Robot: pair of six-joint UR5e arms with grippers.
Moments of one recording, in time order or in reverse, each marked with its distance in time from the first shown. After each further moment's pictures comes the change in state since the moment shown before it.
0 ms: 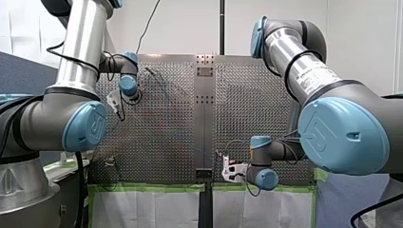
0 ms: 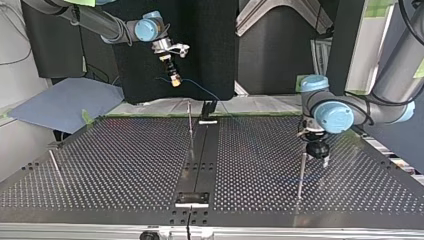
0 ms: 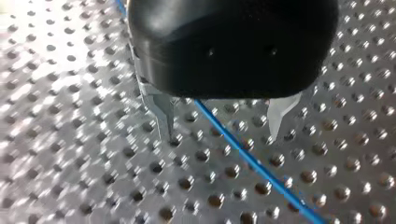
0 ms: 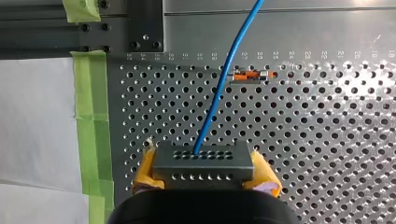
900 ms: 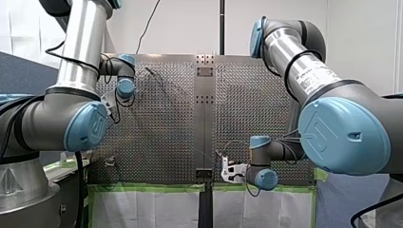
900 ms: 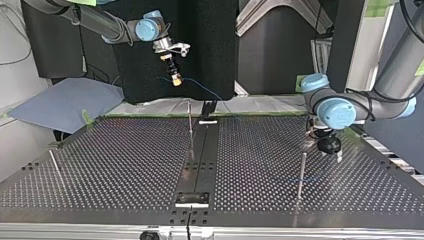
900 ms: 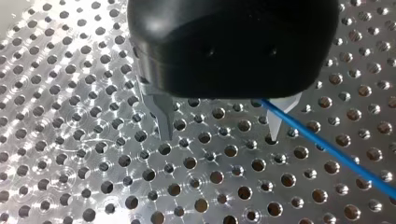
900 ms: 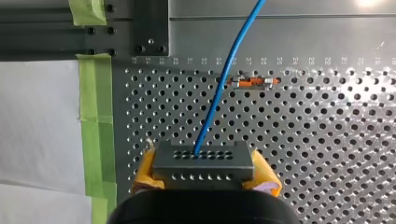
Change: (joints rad) left arm 0.023 0.000 -0.038 0.053 -0.124 -0.001; right arm 0.007 0.000 0.000 0.009 0.000 -0.010
